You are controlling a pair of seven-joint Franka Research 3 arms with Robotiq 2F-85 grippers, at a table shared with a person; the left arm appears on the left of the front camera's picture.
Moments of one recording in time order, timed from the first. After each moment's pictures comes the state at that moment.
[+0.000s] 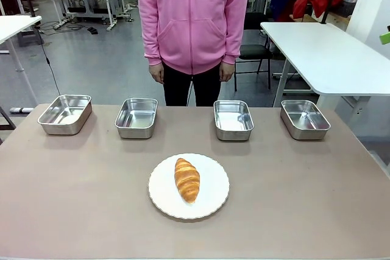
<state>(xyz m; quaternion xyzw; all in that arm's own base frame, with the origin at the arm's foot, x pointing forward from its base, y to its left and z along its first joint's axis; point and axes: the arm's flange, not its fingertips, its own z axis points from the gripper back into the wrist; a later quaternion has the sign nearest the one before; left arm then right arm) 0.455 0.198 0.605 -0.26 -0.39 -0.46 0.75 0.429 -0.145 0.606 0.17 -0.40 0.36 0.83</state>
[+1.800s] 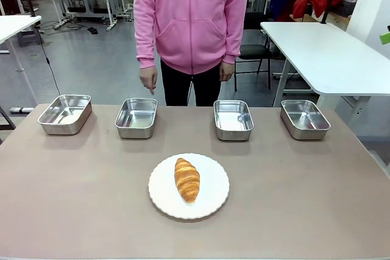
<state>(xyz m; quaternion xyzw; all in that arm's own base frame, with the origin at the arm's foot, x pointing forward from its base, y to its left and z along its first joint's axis) 0.455 0.198 0.605 -0.26 -0.39 -0.46 0.75 0.429 -0.145 0.606 0.17 -0.40 0.36 0.83</state>
